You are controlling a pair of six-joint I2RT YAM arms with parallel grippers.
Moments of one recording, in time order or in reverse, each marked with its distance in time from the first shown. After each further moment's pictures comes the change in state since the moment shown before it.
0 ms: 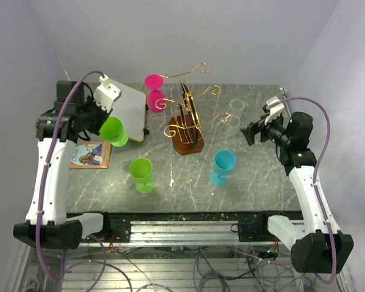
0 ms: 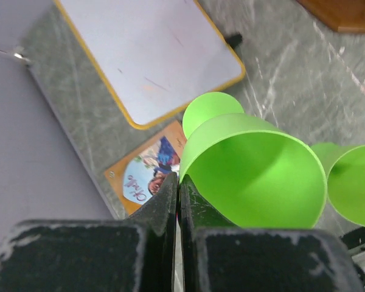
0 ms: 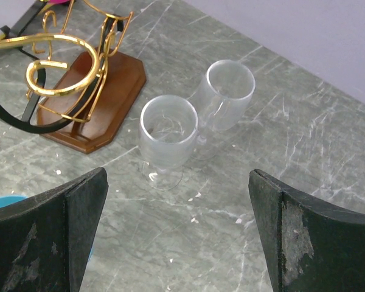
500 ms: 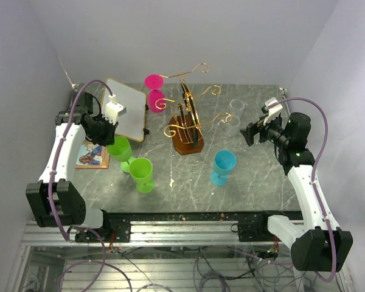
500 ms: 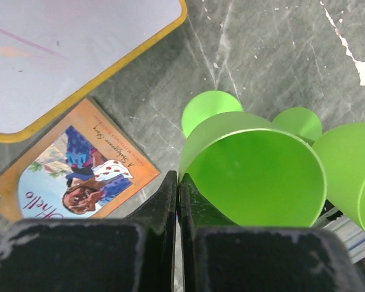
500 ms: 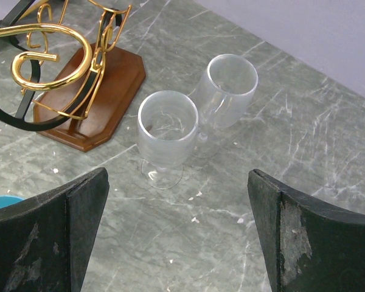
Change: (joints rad) left arm 0.113 0.193 -0.228 0.065 0.229 0.060; right arm 0.000 0.021 -0.011 0.014 0.001 -0.002
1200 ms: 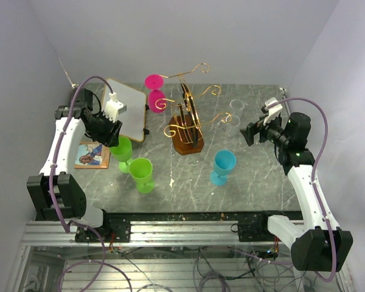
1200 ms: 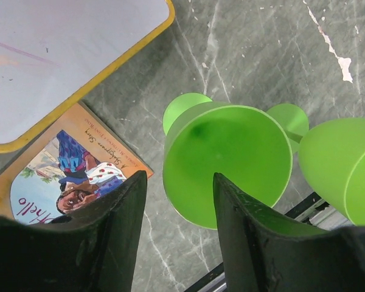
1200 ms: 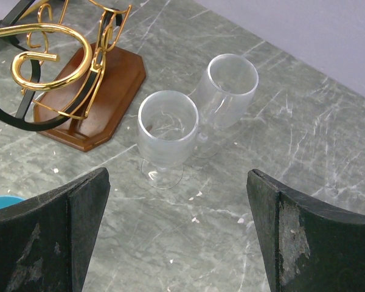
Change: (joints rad) left arm 0.006 0.044 0.082 -0.075 0.026 0.021; right arm 0.000 0.001 0.000 0.000 -0.001 0.000
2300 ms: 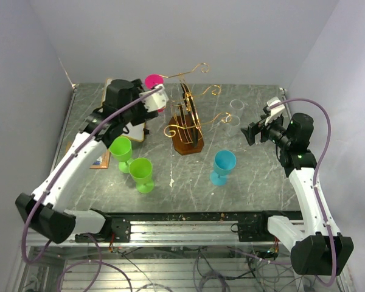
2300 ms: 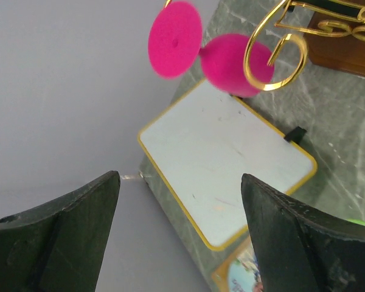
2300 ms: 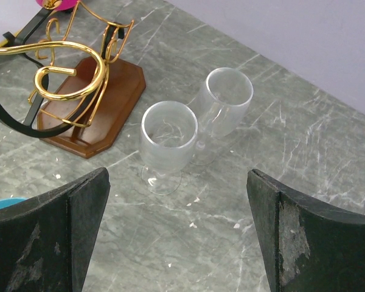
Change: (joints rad) left arm -0.558 -0.134 0.050 0.573 -0.606 0.272; right arm 0.001 -0.036 0.010 -0.004 -0.005 0.005
